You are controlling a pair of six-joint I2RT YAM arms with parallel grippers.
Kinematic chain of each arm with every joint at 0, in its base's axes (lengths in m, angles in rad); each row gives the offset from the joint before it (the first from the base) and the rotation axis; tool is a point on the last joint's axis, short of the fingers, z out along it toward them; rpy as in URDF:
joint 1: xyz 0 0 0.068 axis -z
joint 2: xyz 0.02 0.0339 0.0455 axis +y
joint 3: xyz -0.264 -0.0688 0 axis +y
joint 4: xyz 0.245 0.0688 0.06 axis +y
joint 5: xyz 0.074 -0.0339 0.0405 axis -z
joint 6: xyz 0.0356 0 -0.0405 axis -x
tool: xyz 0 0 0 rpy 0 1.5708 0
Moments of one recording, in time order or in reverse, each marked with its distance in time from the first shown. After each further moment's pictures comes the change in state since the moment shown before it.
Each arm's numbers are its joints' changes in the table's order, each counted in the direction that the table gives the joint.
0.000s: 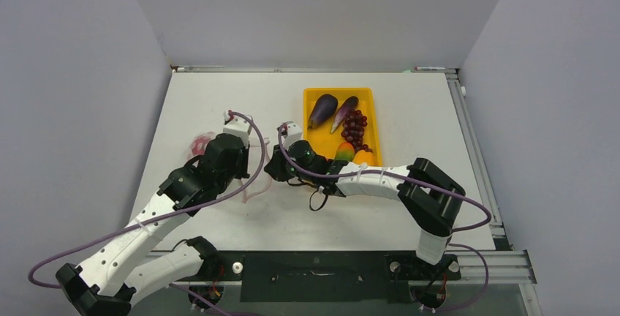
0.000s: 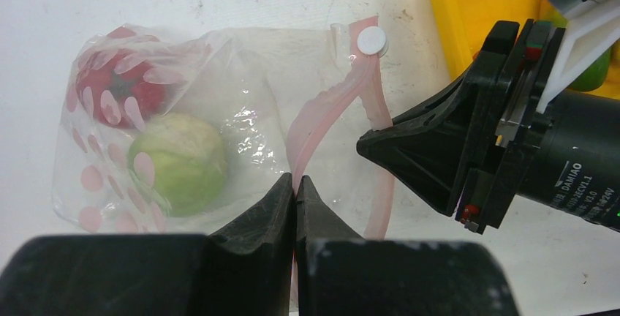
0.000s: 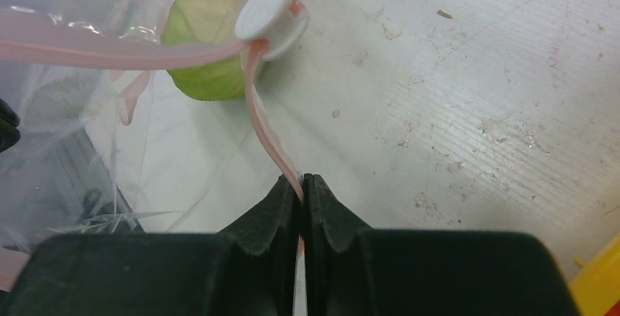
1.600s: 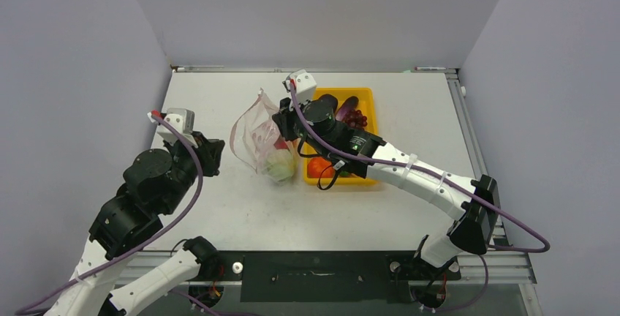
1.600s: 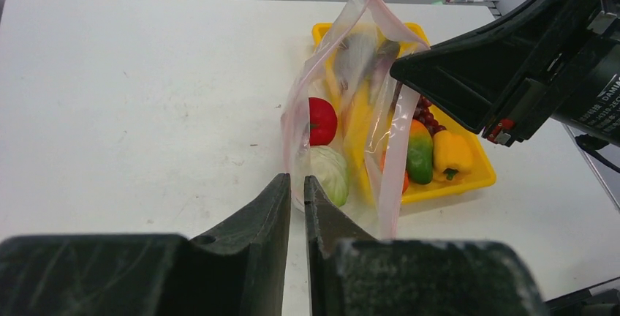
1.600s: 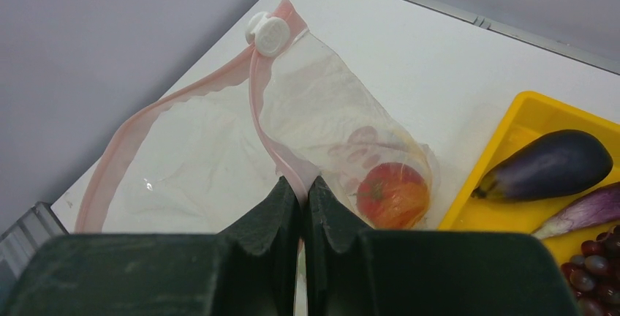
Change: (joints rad) left arm 0.000 -0.269 -0.242 0.055 0.022 0.064; right arm 0.000 -0.244 -0.395 0.423 0.248 0.338
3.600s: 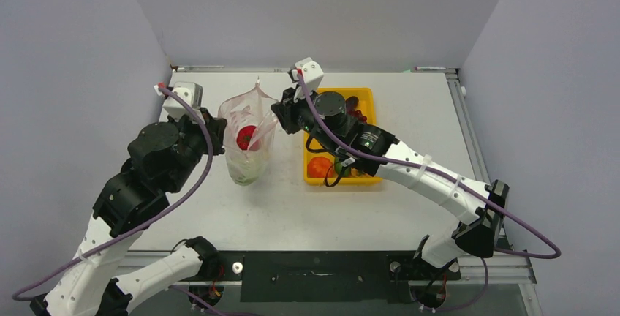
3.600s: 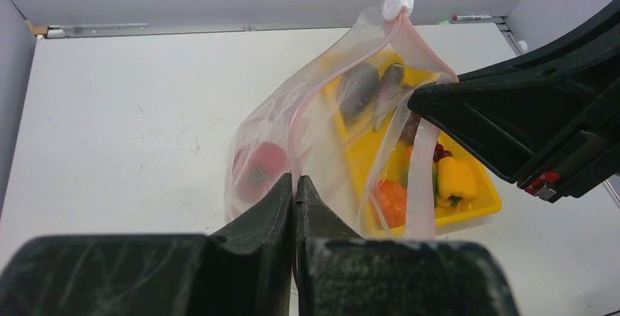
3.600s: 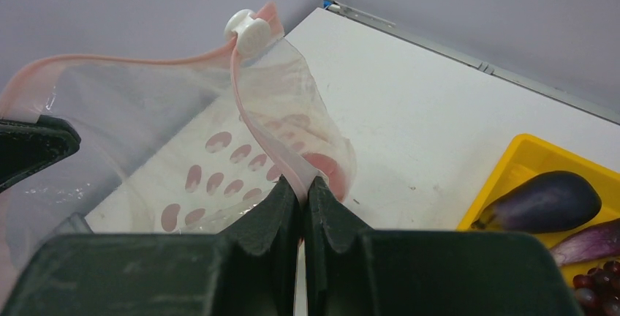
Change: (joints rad) left arm 0.000 0.205 -0.199 -0.008 -0.017 -0.057; right arm -0.001 -0.038 -0.085 0.031 -0.029 0.033
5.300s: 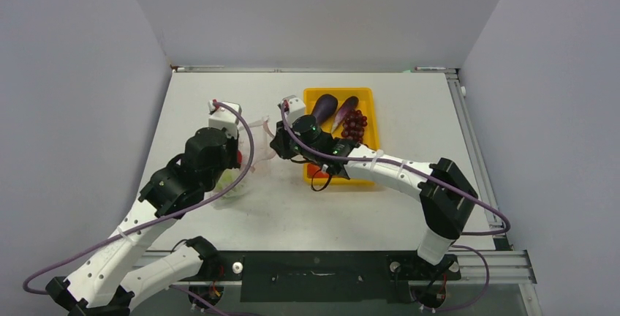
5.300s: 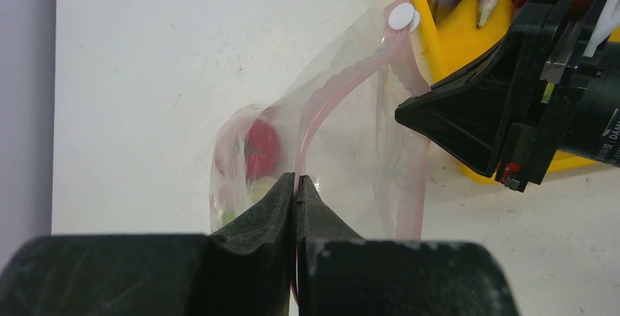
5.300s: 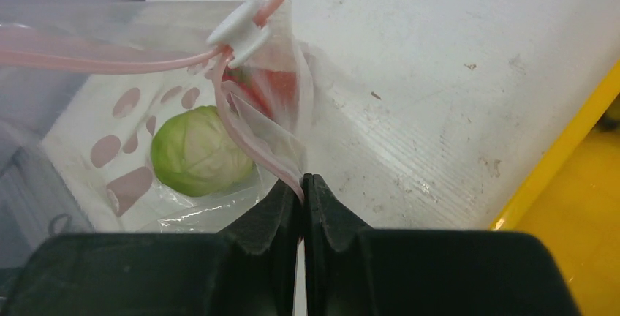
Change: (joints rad) left arm -0.015 0.009 0.306 -0.041 -0.069 -0.096; right arm 0.066 0.207 0.271 -0.210 -0.192 -0.174
